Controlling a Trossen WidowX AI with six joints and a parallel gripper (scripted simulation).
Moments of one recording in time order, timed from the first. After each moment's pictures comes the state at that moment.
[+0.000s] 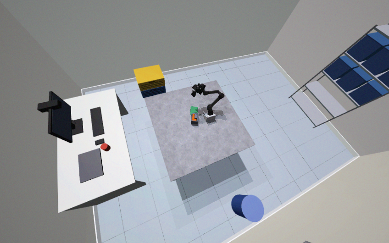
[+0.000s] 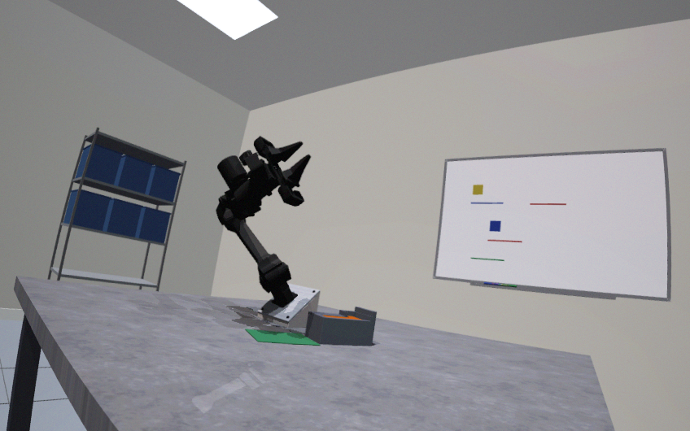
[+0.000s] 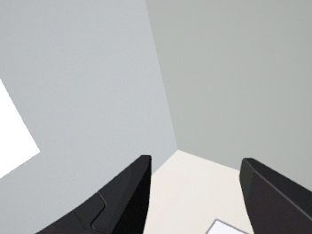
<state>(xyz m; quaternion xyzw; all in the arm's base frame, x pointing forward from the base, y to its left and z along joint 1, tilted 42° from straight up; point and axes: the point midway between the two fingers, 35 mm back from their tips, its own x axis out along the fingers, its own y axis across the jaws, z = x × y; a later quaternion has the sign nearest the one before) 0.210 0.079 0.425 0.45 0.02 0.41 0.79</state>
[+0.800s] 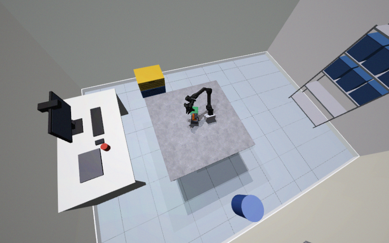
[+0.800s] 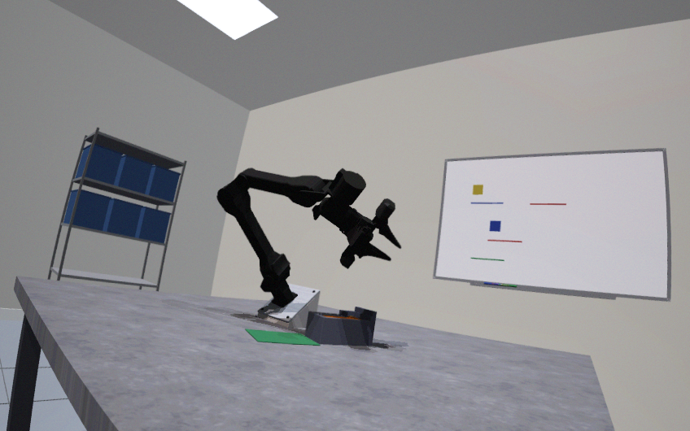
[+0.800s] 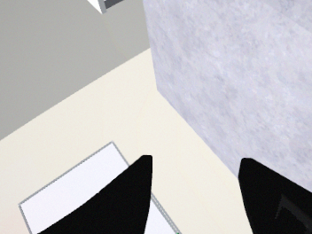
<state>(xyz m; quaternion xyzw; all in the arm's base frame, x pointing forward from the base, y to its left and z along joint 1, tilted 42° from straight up) 0.351 0.136 0.171 0.46 0.45 -0.09 0.76</state>
